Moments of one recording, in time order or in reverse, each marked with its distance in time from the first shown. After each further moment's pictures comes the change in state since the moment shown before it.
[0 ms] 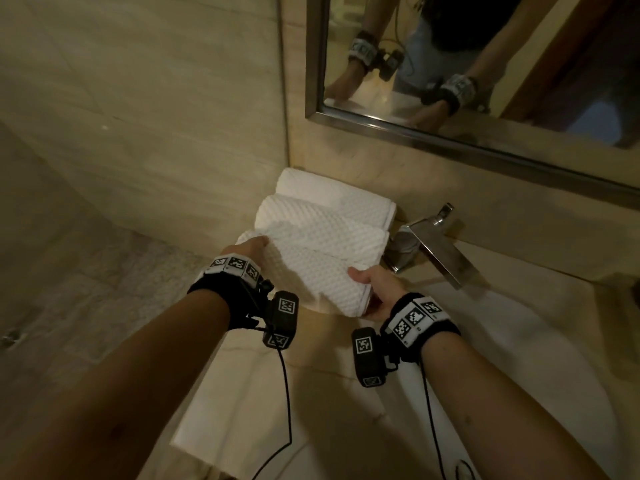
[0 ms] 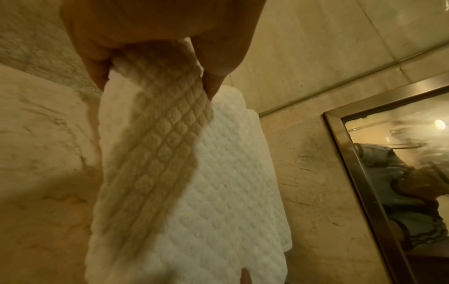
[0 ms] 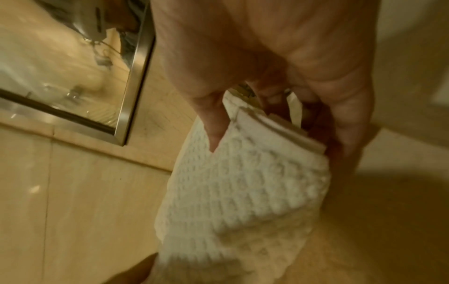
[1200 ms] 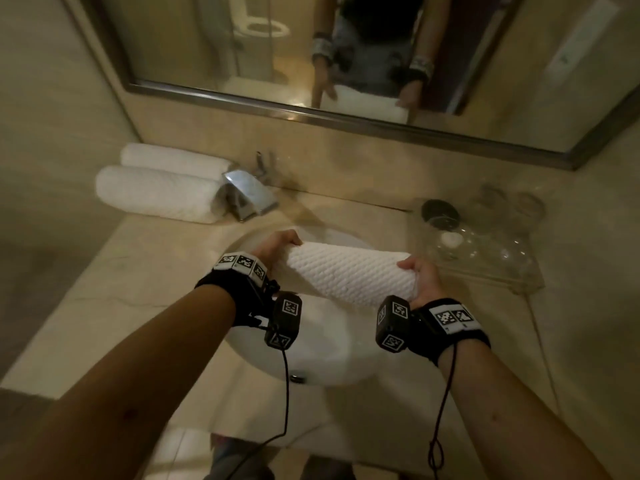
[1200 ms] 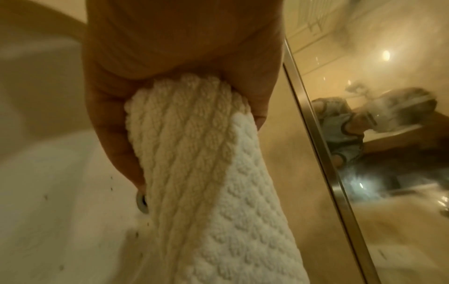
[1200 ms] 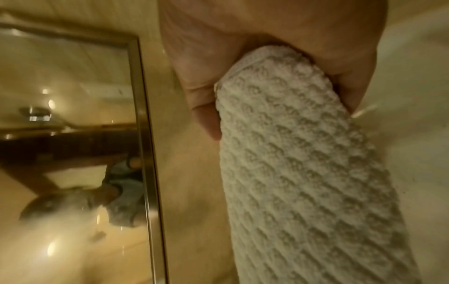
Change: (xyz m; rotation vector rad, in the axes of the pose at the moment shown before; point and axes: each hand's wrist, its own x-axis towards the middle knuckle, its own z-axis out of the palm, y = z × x) left_hand -0.272 -0.092 0.231 0.256 -0.600 0.032; right_hand -0.157 0.082 -0.338 0.449 0.232 -0.114
